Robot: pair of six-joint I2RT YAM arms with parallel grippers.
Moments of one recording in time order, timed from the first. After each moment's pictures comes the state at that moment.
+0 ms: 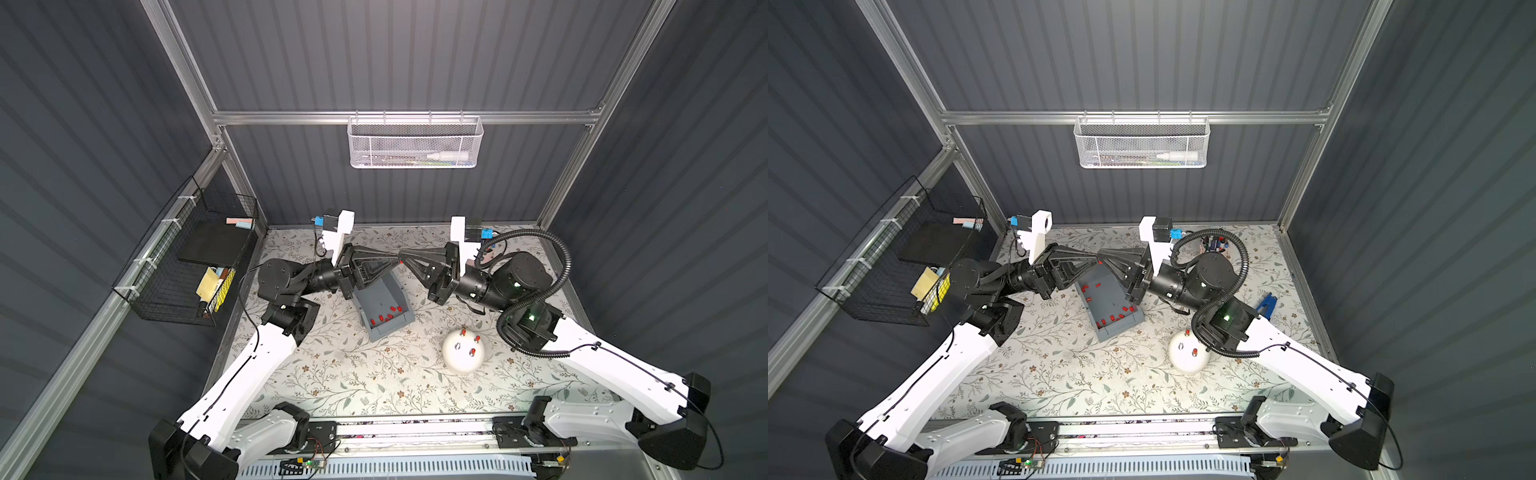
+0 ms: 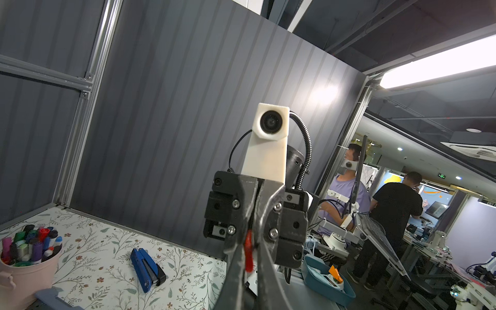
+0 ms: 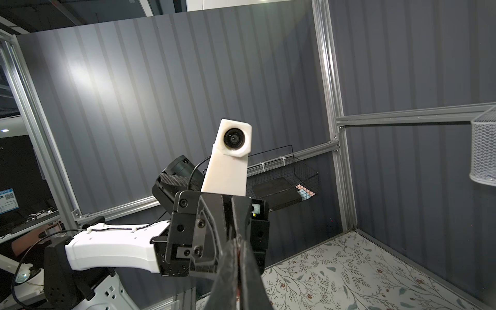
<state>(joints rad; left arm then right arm) -0.42 1.10 1.03 0.69 1.07 -0.94 0.94 1.18 1.17 0.34 -0.36 0.34</state>
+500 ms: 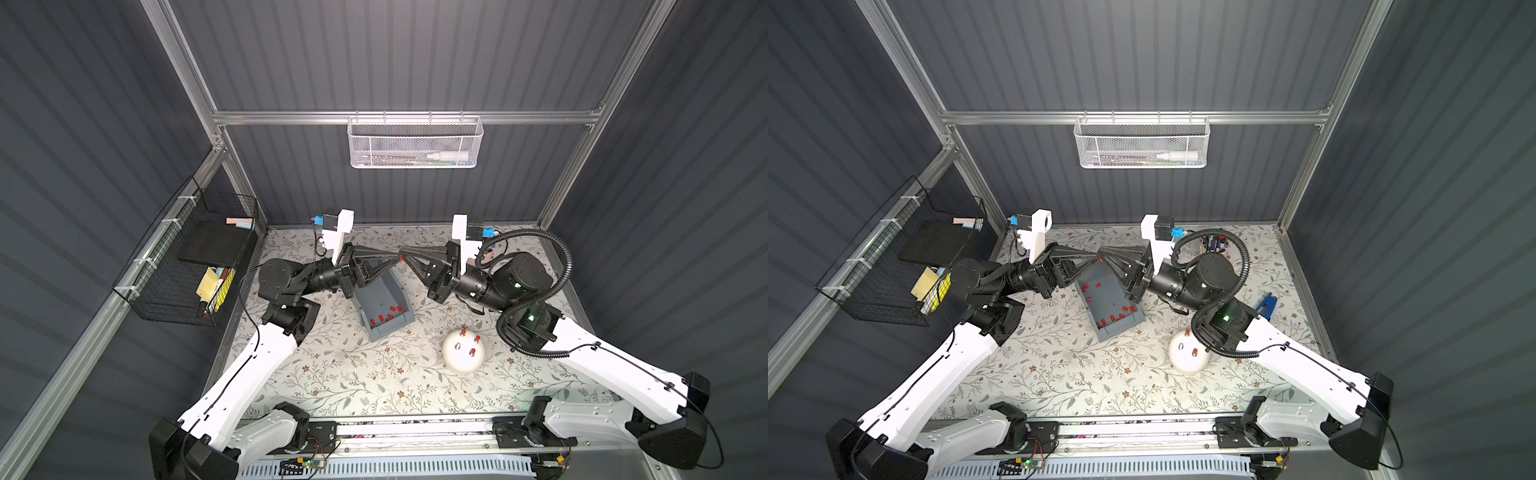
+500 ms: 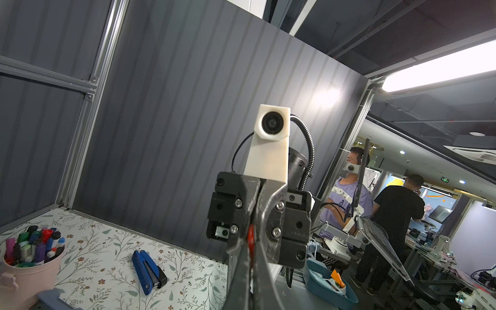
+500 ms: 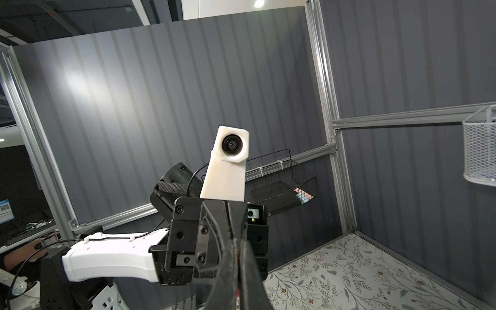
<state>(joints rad) -0.43 1.10 1.03 0.69 1.05 -0.94 0.95 1.18 1.17 0.36 -0.33 0.36</state>
